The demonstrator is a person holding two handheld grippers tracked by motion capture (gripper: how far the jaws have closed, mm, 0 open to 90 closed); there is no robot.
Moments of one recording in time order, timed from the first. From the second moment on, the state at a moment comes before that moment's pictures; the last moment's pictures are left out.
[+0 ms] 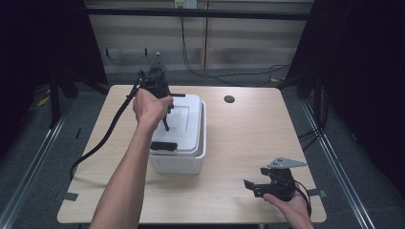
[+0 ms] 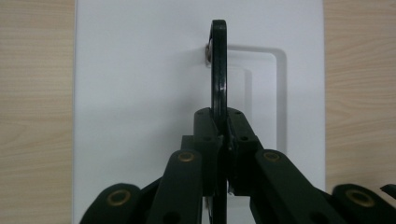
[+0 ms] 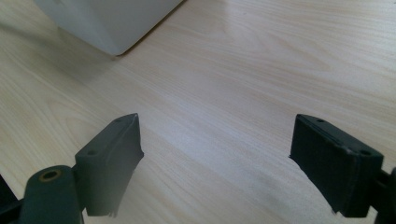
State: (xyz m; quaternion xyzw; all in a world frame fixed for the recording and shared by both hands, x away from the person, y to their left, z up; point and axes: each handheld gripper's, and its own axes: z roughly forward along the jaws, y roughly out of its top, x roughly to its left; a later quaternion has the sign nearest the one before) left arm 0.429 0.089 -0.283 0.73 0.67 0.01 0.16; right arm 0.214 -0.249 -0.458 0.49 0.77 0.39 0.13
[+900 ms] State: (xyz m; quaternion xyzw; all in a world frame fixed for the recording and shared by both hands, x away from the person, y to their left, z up) left arm 0.425 0.070 -0.295 0.73 0.67 0.00 0.16; right arm 0.214 -0.249 -0.459 0.49 0.77 0.39 0.13
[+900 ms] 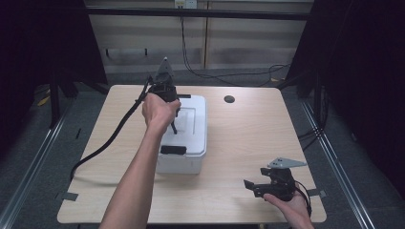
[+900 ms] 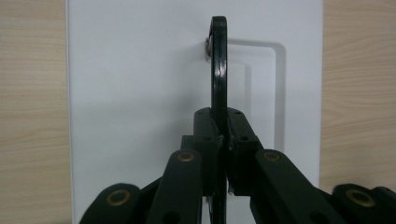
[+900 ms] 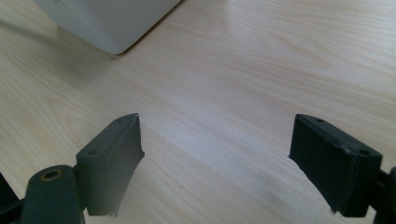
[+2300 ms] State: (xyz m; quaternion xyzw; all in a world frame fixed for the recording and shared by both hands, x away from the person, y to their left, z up) left arm 0.426 0.075 -0.303 0.81 0.56 0.03 0.15; right arm 0.215 -0.248 -0.459 0.49 0.77 0.38 0.13
